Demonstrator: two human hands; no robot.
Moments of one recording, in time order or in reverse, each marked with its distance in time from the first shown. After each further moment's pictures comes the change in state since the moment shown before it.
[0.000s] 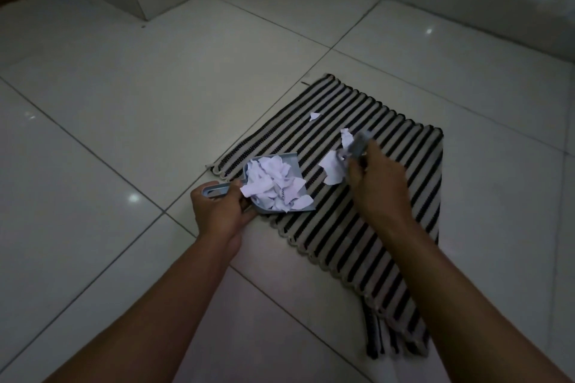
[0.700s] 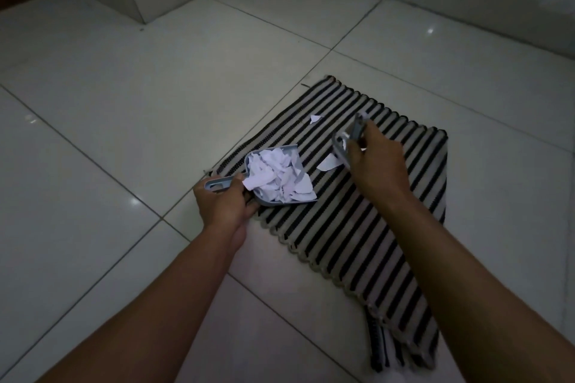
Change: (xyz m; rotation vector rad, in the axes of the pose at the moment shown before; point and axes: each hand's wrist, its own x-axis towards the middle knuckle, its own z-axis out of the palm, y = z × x) left_hand 0.007 0.006 0.019 -0.014 0.008 0.001; right_hand 0.038 -0.003 0.003 0.028 -0.001 -0.038
